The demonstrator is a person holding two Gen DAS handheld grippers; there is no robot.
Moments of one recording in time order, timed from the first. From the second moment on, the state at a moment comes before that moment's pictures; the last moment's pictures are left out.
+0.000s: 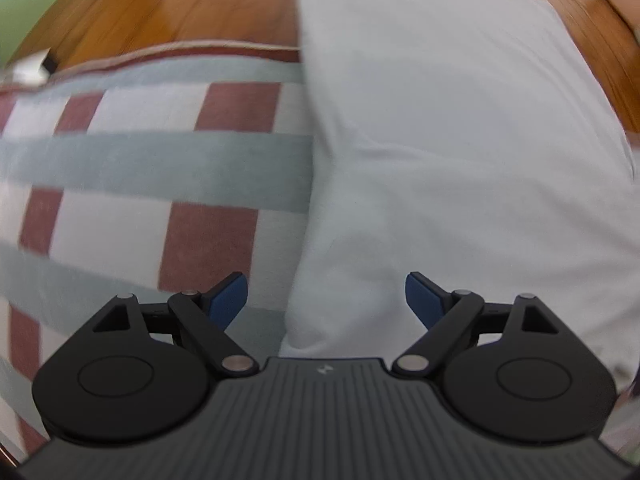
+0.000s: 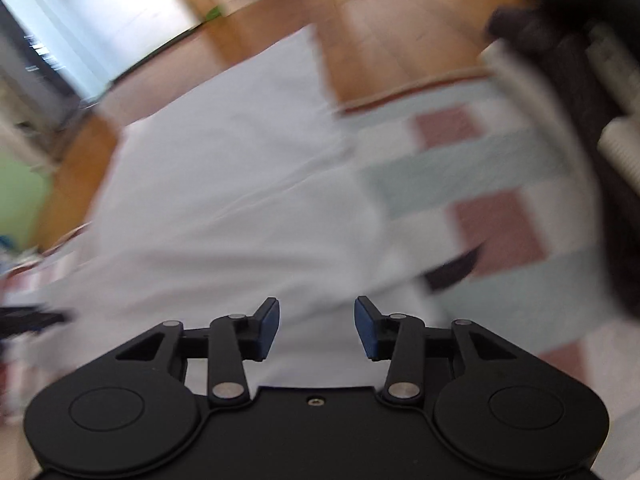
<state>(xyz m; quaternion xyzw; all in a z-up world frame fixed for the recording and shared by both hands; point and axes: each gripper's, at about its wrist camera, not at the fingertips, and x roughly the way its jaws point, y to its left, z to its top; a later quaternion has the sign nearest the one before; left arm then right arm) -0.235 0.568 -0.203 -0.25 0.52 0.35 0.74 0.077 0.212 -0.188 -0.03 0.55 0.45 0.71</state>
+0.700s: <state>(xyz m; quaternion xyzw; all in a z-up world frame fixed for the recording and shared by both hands) -0.237 0.548 -0.198 -0.17 0.54 0.34 0.75 -0.011 0.249 -0.217 -0.31 0.53 0.50 0.61</state>
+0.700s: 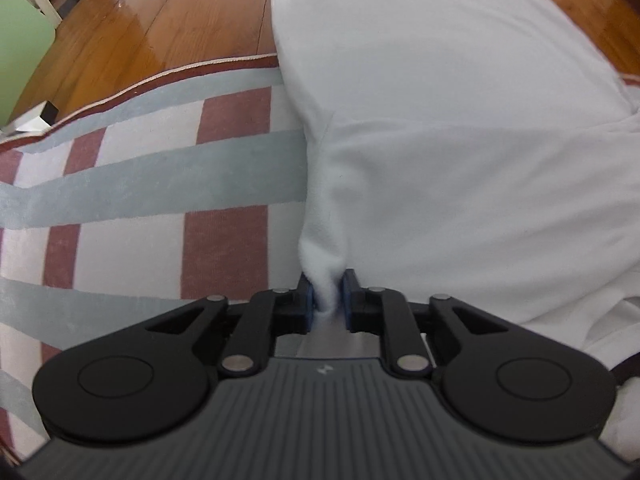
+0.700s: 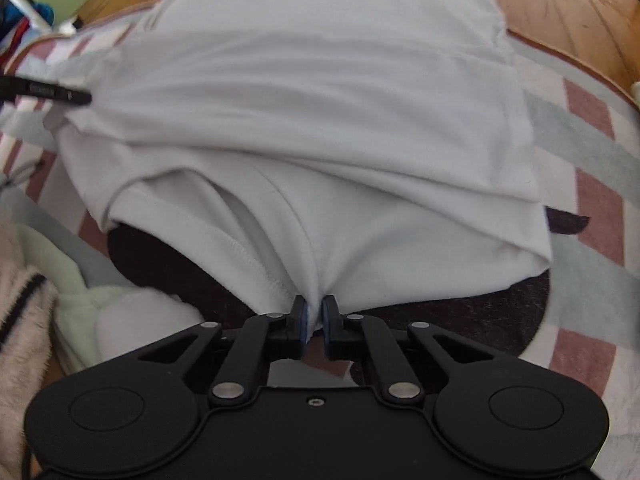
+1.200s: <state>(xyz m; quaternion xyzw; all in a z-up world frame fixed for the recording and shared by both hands) -0.262 0.566 -0.176 -0.31 0.44 0.32 0.78 -0.016 0.262 -0.150 -0.23 0.45 0.59 0.63</state>
